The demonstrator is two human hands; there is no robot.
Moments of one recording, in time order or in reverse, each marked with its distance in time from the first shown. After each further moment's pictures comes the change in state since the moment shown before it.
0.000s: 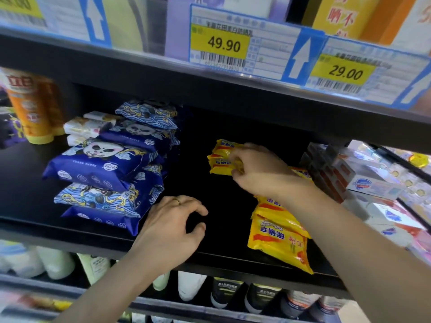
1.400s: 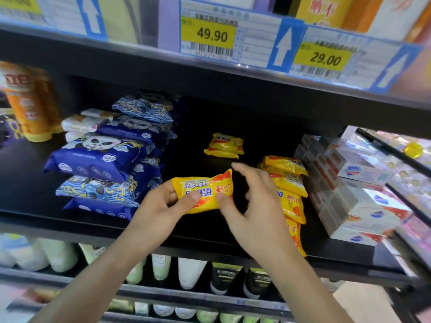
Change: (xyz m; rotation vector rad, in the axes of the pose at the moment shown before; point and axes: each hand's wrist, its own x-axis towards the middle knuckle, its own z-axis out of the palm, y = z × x) left_hand -0.005 0.007 -0.016 -0.871 -0.032 -0.100; right_hand -0.108 -0.039 0.070 0.560 0.514 0.041
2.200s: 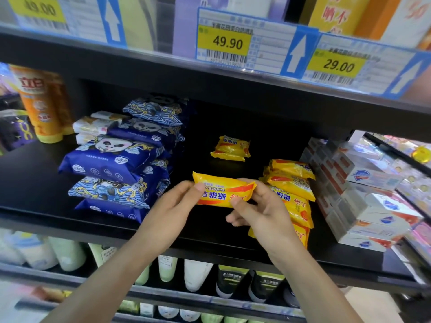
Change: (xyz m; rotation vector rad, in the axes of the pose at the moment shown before) left_hand 0.001 0.000 -0.001 0.198 0.024 -0.047; right_hand 0.005 0.011 0.005 0.695 -0.166 0.308
